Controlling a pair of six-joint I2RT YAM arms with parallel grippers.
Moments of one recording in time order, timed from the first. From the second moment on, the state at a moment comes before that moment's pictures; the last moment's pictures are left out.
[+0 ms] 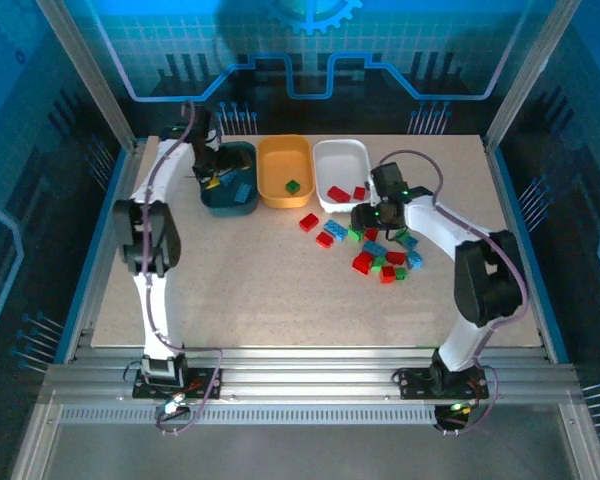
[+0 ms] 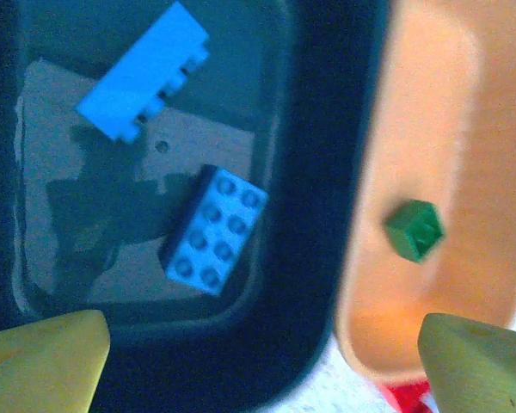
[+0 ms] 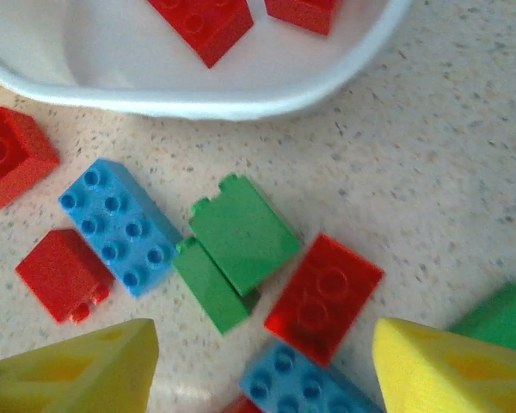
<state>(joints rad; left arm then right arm) -0.01 2.14 1.99 -0.95 0.31 -0.48 0.32 1.77 1.26 -0.57 -0.02 0.22</state>
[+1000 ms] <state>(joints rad) -0.03 1.70 1.43 -0.71 0.51 -0.56 0.48 1.78 1.26 -0.62 0.05 0.15</state>
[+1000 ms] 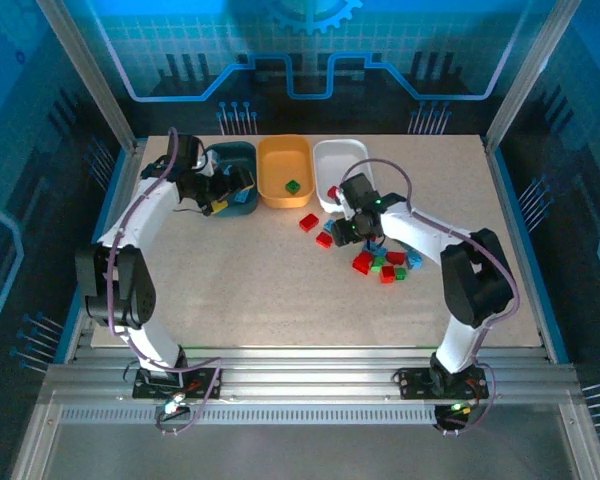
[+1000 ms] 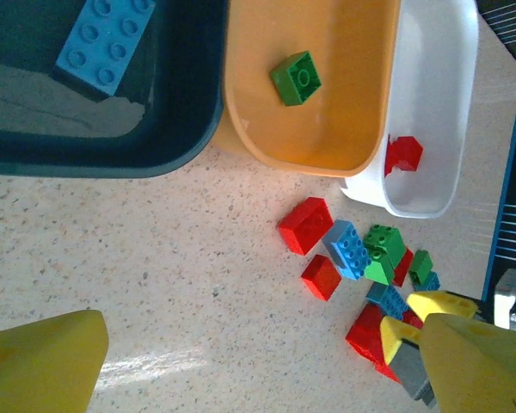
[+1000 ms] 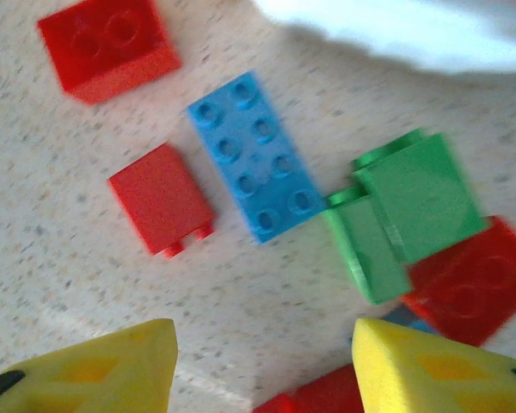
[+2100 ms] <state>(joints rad) -0.06 1.69 1.39 -0.68 0.53 -0.56 0.53 1.95 1.34 -0.71 0.16 0.22</state>
